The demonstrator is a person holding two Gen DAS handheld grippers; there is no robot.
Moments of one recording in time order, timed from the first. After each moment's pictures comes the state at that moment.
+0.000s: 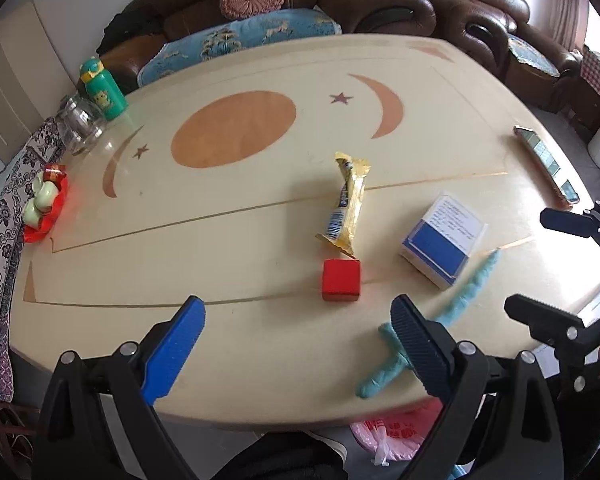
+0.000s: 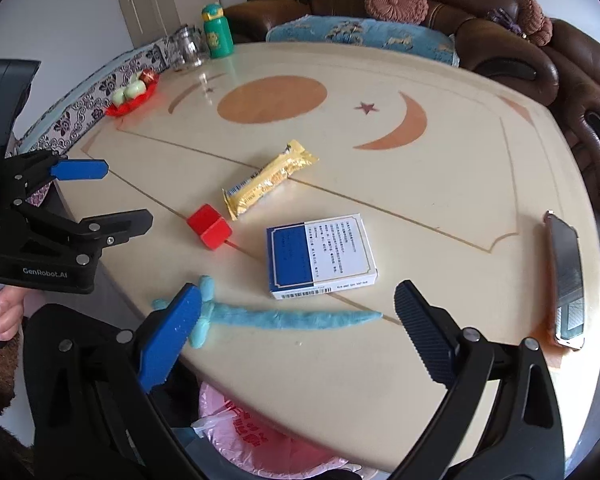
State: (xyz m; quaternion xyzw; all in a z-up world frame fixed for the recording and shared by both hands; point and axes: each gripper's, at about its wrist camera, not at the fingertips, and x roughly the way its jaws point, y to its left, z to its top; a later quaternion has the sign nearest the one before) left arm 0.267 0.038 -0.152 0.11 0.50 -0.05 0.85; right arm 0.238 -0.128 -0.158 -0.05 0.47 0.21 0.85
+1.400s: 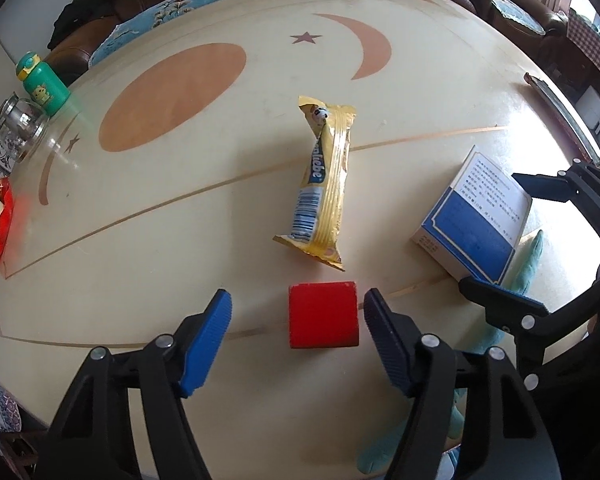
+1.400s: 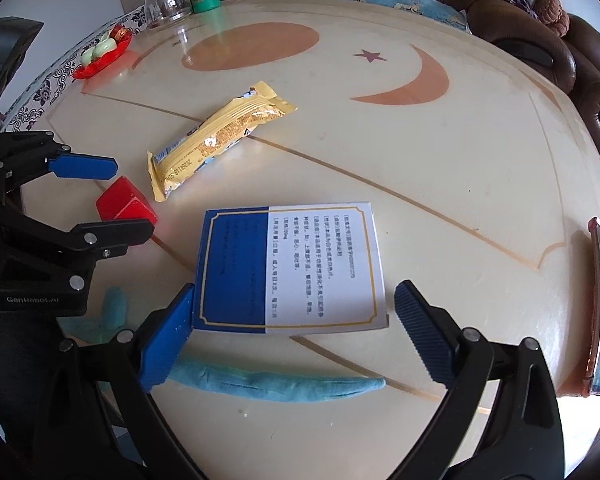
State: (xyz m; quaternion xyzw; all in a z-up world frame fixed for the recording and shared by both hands) left arm 0.319 0.018 -0.228 0.14 0.56 -0.10 0.81; right arm 0.292 -0.117 -0.231 -0.09 0.51 0.20 0.83
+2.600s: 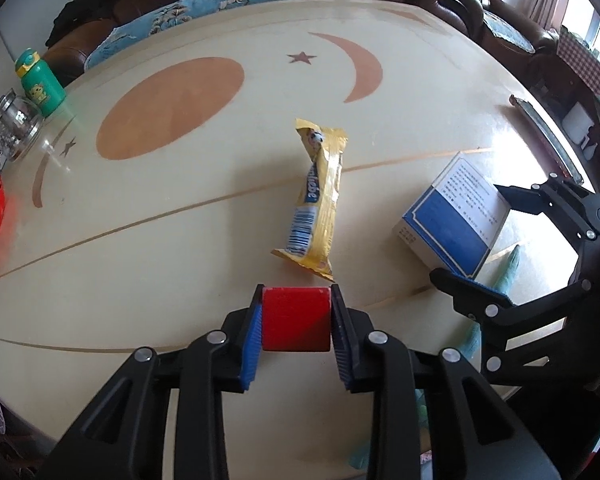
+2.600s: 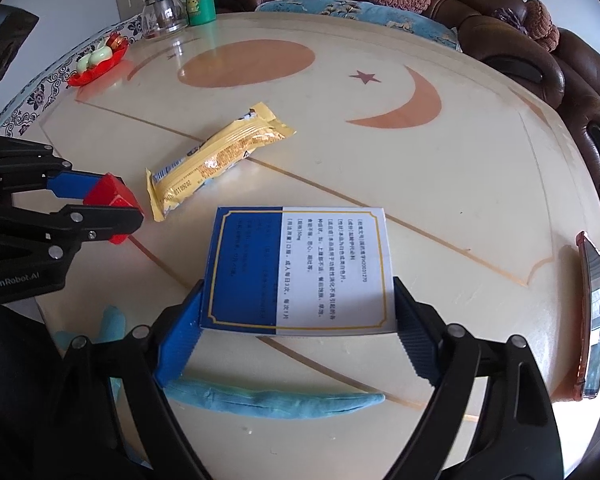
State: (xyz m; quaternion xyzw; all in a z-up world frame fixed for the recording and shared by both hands) left arm 0.318 0.025 -0.213 0.11 0.54 -0.12 0.83; right arm 0.292 -0.110 -0.226 -0.10 0.48 0.18 0.85
